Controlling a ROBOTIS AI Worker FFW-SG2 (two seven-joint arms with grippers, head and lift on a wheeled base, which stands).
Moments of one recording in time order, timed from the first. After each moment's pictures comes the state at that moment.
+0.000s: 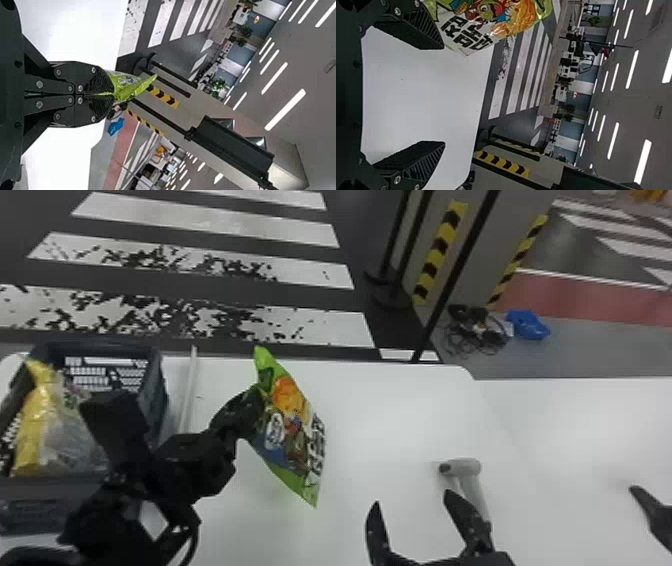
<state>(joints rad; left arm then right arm) 0.24 0.05 -0.25 -2.01 0.51 0.43 -0.12 0.90 -0.31 0.19 -2.40 0.07 0.22 -0.39</state>
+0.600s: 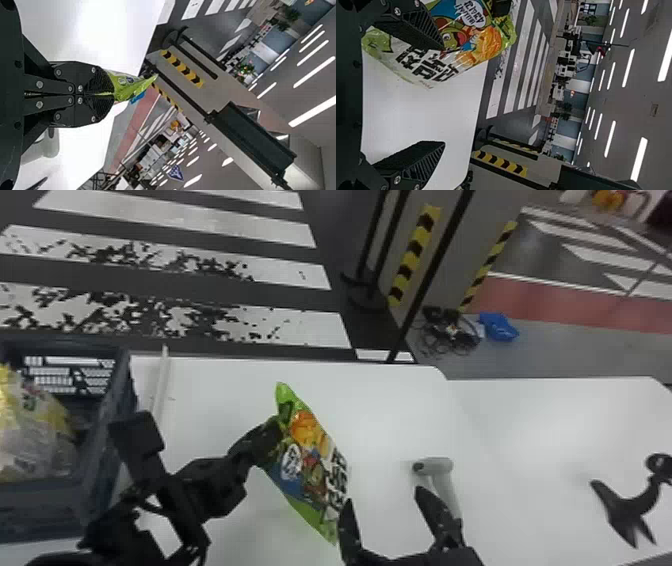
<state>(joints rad) 0.17 0.00 -0.29 -1.81 0.62 0.49 -0.23 0.88 -0.31 0.20 -2.38 0.07 0.20 -0.39</state>
